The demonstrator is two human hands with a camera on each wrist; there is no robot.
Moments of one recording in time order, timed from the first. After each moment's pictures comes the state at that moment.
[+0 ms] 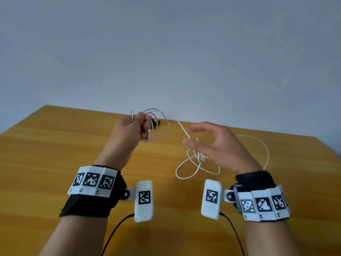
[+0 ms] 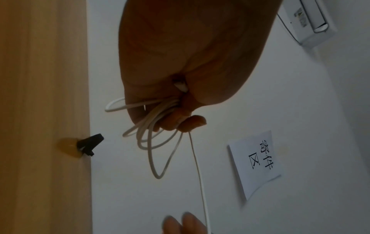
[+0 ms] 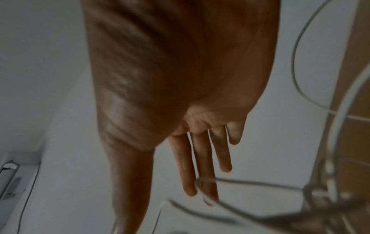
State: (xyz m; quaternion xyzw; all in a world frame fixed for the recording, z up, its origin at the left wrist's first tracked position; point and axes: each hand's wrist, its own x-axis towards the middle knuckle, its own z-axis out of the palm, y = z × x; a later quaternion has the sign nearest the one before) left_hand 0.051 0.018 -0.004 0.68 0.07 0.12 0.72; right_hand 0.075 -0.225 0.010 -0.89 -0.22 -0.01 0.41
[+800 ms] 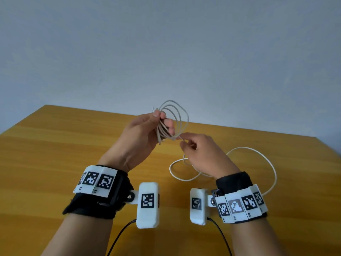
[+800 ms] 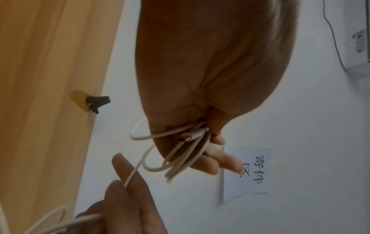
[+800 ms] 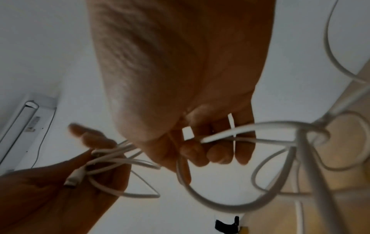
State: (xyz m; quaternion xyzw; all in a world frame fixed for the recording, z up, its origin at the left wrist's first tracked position) left_hand 0.042 -0.003 0.007 0.50 -0.13 0.00 0.86; right_hand 0.077 -0.193 -0.013 -0.90 -0.23 0.00 0.36
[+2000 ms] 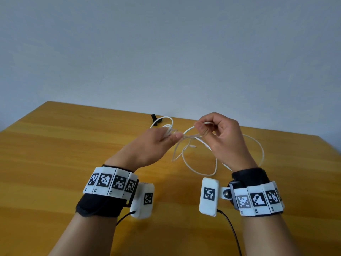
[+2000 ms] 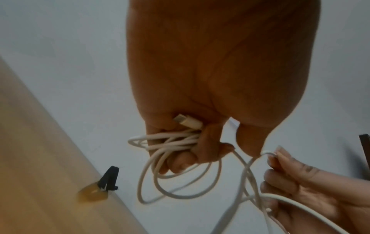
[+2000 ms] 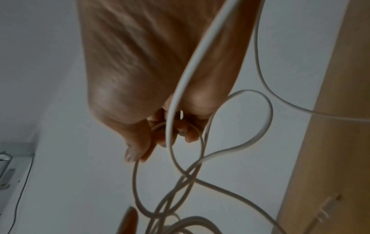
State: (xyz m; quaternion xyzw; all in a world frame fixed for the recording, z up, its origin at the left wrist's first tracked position) left_hand 0.043 -0.002 -0.012 0.91 -0.10 0.04 0.41; right_hand 0.082 -0.215 0.000 -0.79 -0.26 -0.13 0.53
